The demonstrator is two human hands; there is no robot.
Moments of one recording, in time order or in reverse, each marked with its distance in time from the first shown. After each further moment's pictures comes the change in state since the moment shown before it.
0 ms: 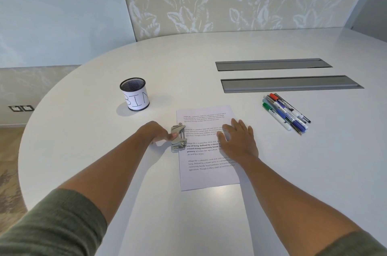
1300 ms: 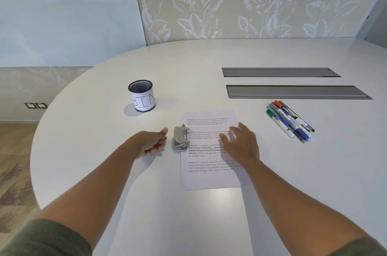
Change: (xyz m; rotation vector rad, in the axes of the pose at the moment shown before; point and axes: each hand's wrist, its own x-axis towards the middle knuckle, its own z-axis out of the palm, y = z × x) left_hand -0.025 -0.038 0.009 -0.834 -0.070 -0.054; right_hand 0.001 -0.005 -0.013 0.131 0.033 0.109
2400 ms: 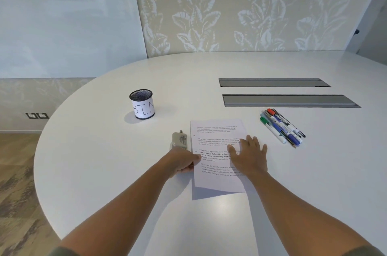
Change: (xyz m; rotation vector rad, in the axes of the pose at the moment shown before) left_hand -0.050 -0.003 0.097 -0.030 -0.108 0.137; right_hand -0.015 0.034 -0.014 -0.256 -0.016 0.001
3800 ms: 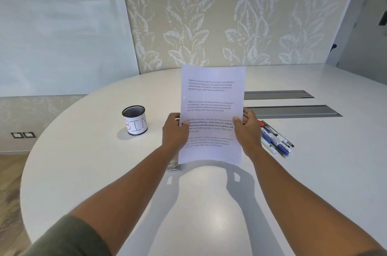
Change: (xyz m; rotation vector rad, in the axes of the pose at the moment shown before) left_hand 0.010 0.083 -0.003 -0.041 0.382 0.561; right_hand 0.033 -0.039 -0.102 1.177 0.326 0.020
